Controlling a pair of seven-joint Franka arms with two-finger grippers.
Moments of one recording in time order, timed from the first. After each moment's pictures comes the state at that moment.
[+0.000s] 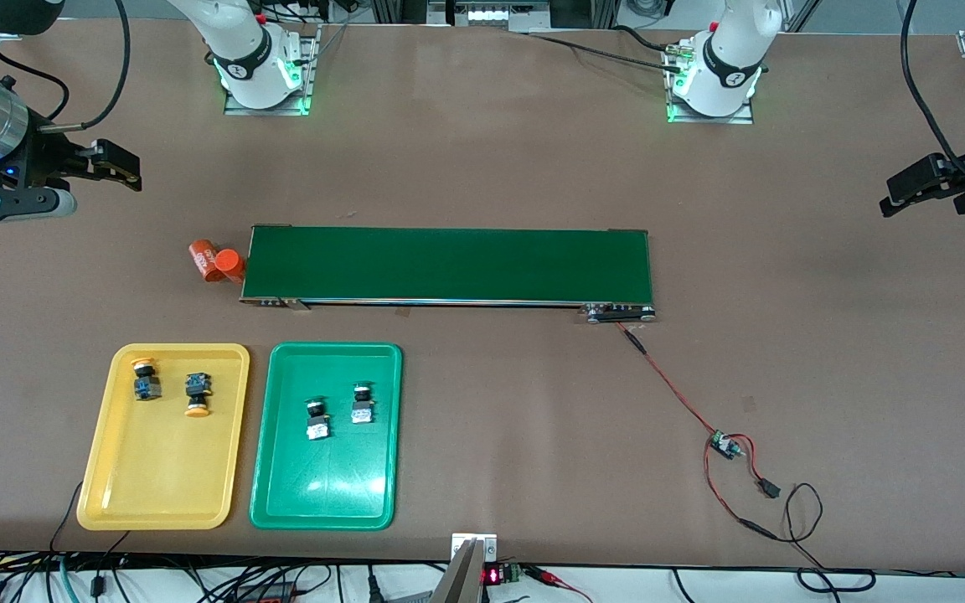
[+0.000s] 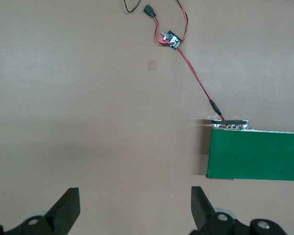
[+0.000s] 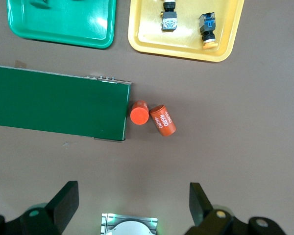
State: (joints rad) left arm 0.03 0.02 0.01 -1.53 -0.04 1.53 -0.03; right arm -0.01 -0.01 0.08 -1.68 -0.04 1.51 -0.05
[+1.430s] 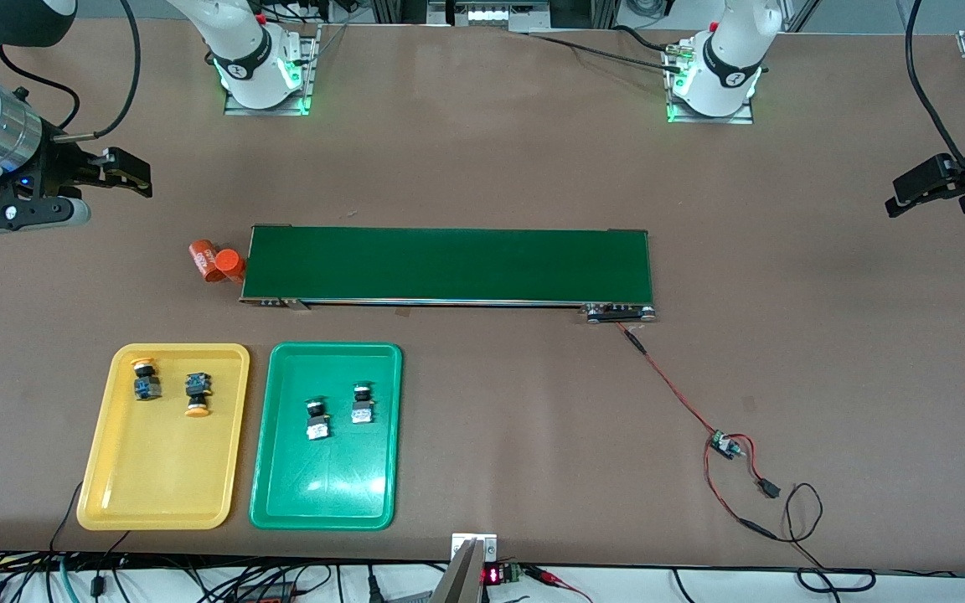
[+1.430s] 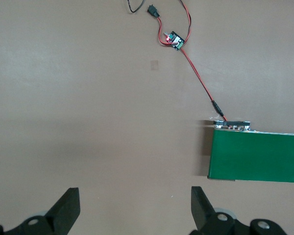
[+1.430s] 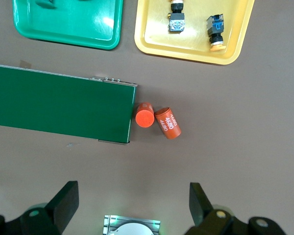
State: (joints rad) left arm 0.04 0.02 0.01 -1.53 -0.04 1.53 -0.03; right arm 0.02 0.01 0.07 -1.68 -0.03 1.52 -0.05
